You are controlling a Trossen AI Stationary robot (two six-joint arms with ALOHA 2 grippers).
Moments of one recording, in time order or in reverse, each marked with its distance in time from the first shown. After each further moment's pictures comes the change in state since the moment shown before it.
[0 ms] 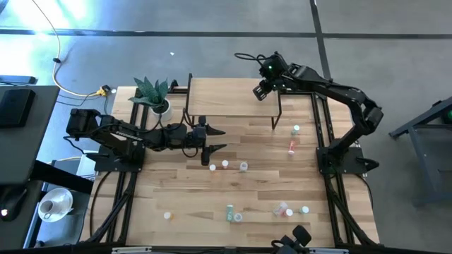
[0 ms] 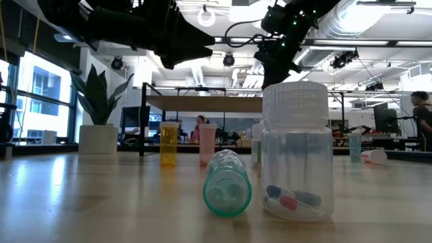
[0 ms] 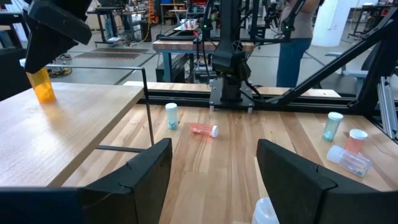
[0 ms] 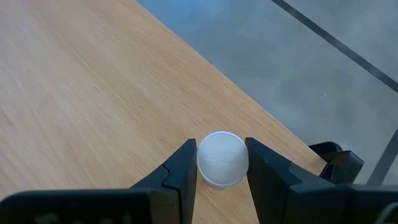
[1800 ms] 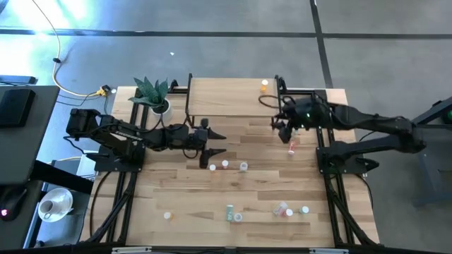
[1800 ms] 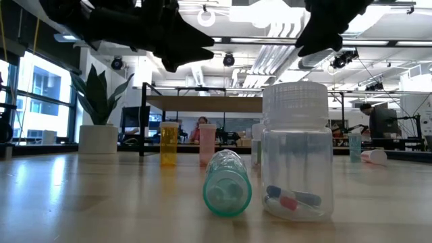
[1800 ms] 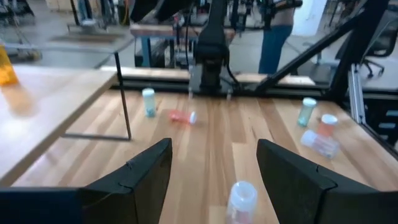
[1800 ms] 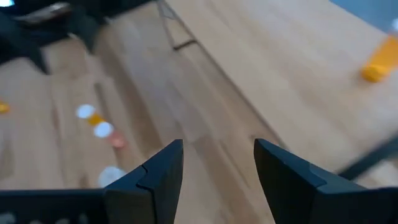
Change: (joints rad) left arm 0.000 0.000 0.029 -0.103 0.087 -0.038; right arm 0.473 -0.650 -0.500 0.093 -0.020 0.199
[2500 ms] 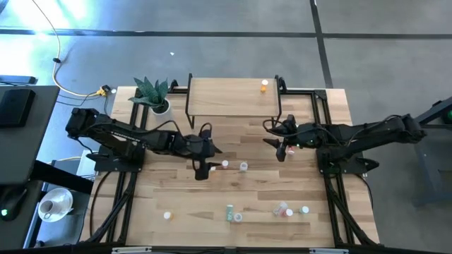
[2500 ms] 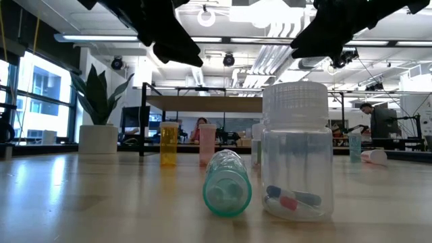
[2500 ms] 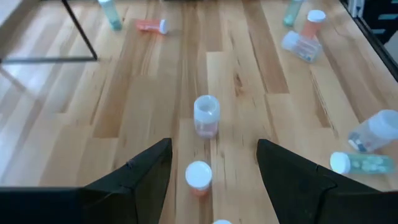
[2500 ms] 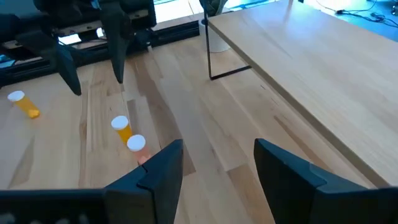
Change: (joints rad) left arm -0.145 0.000 0.275 -0.711 -0.085 -0.026; right arm 0.264 -0.042 -0.280 0.436 0.213 -0.008
